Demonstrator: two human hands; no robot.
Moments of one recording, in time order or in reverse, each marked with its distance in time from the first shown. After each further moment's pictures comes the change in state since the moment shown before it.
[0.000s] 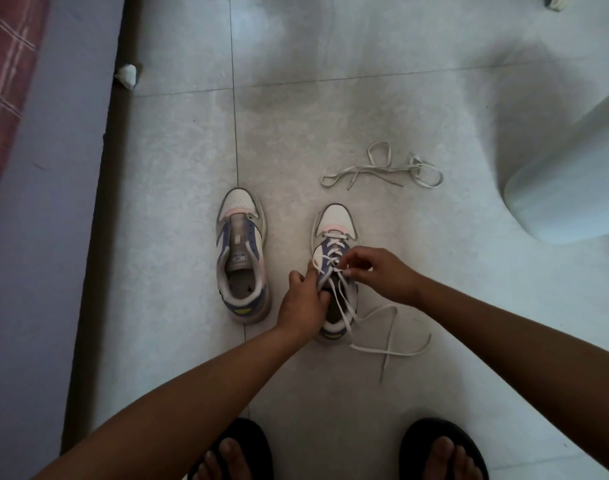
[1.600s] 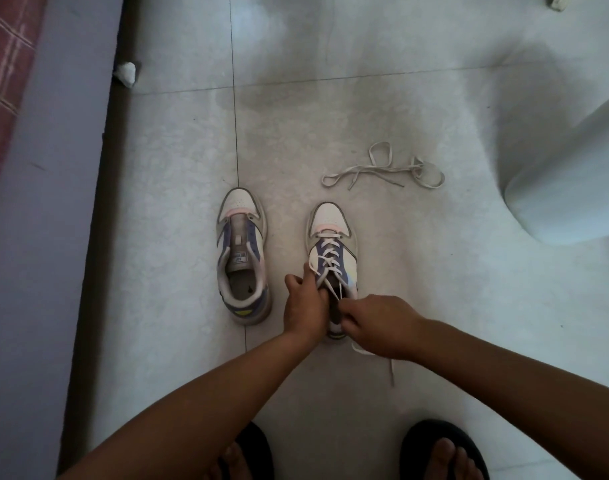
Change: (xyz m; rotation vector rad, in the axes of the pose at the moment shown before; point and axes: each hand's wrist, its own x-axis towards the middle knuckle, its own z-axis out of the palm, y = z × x) left_hand -0.004 0.011 0.005 -0.147 0.085 -0.157; right_hand -0.052 -0.039 0.032 -0.777 -0.213 -0.048
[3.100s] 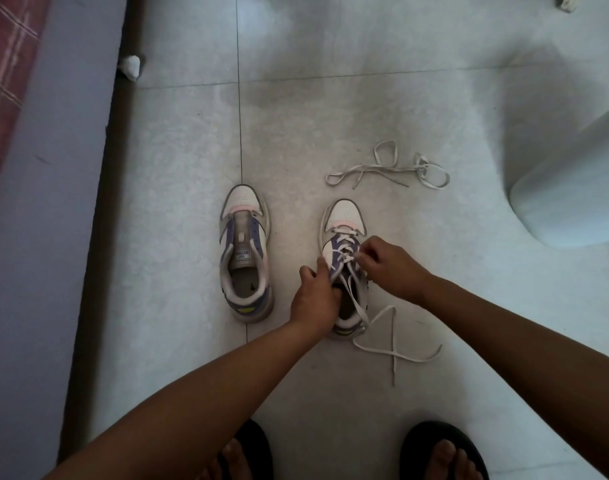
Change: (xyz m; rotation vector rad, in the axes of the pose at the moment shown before) left_hand 0.011 0.007 0.001 0.190 -0.116 0.084; right_hand 0.047 0.054 -0.012 0.526 0.252 0.226
